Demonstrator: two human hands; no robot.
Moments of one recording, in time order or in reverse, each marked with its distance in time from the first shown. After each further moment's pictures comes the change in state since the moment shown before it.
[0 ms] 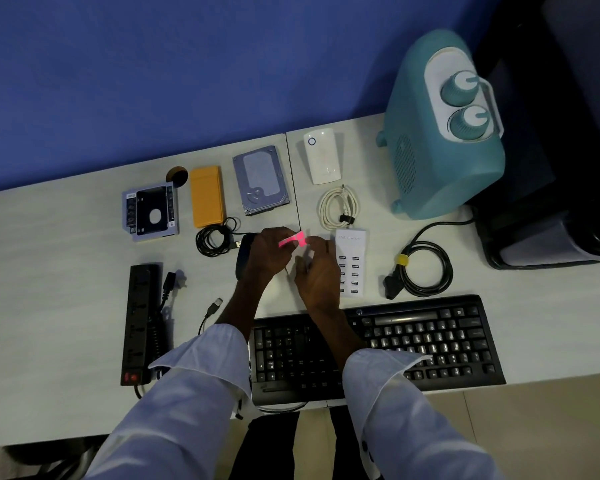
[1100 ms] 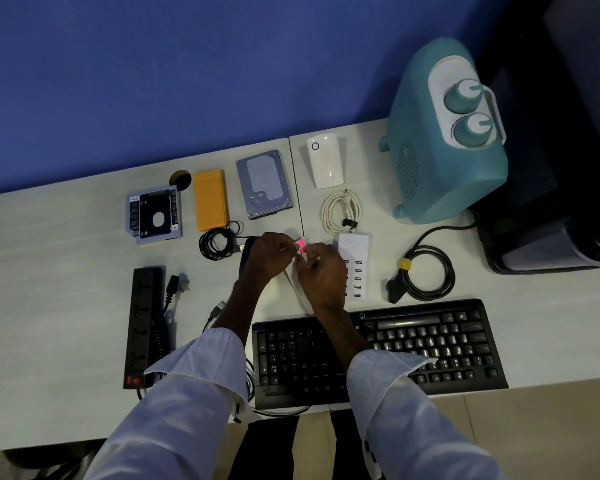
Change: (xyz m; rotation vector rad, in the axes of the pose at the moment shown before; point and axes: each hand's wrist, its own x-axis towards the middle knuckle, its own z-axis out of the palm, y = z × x) left_hand 0.006 -0.007 -0.005 0.061 -0.049 -0.034; right_hand 0.008 -0.008 -0.008 0.060 0.064 0.007
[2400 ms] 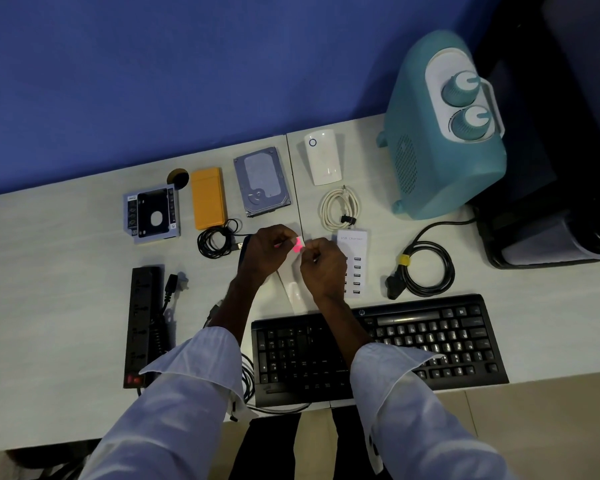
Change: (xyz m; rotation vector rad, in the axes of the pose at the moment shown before) left_hand 0.002 -0.014 0.006 -0.230 0.112 0.105; right_hand 0.005 -0.007 -0.002 0.021 0.024 0.076
